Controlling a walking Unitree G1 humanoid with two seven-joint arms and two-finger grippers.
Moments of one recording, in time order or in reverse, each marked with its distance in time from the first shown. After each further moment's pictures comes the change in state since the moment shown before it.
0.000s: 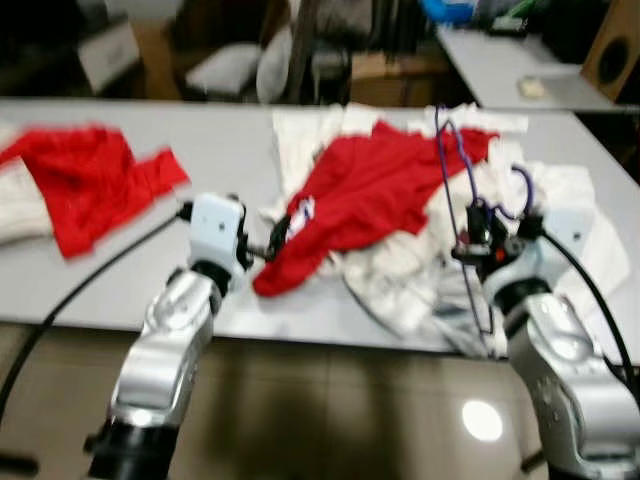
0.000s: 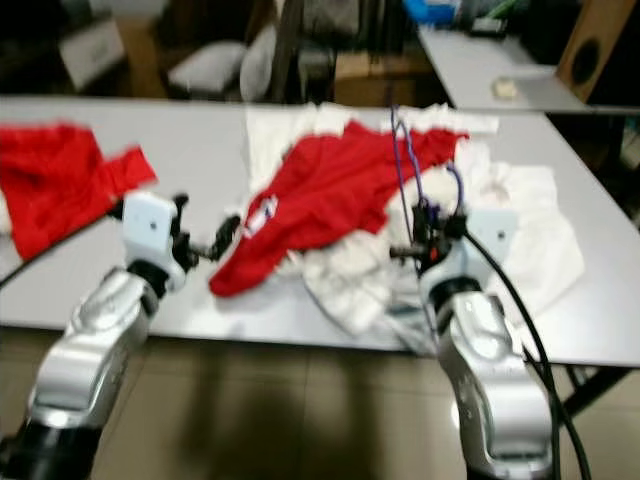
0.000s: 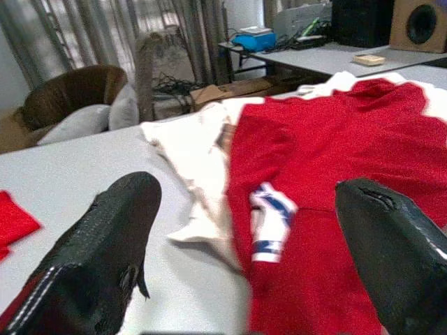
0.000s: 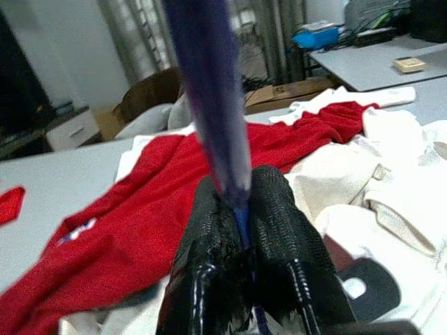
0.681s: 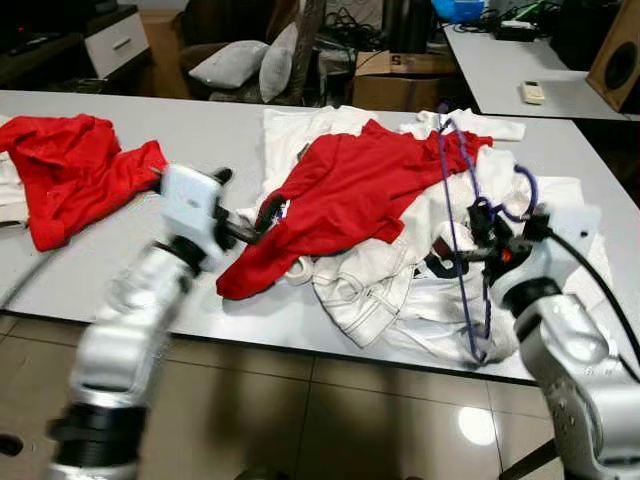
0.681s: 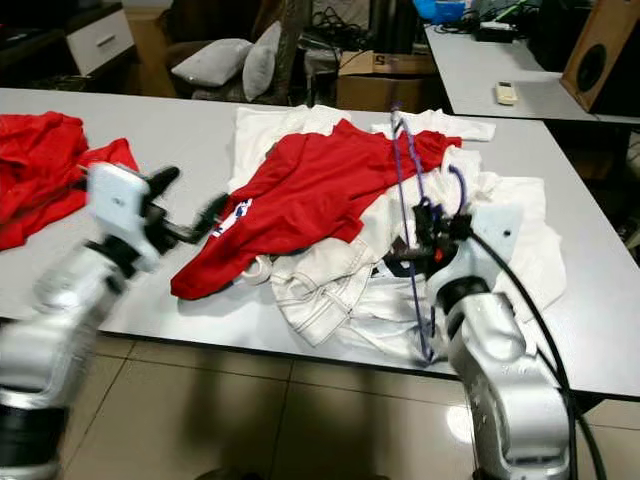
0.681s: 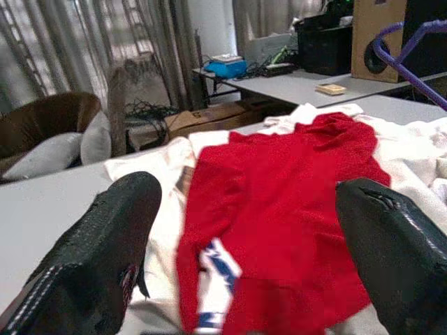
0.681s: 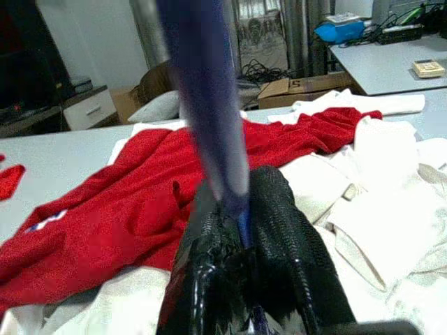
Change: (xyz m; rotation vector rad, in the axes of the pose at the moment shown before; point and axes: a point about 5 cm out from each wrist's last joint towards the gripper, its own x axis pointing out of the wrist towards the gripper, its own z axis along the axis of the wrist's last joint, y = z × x) left arm -0.004 0.011 0.018 -0.001 -0.065 -0.126; right arm -0.006 -0.002 0.003 -0.023 0.007 0.048
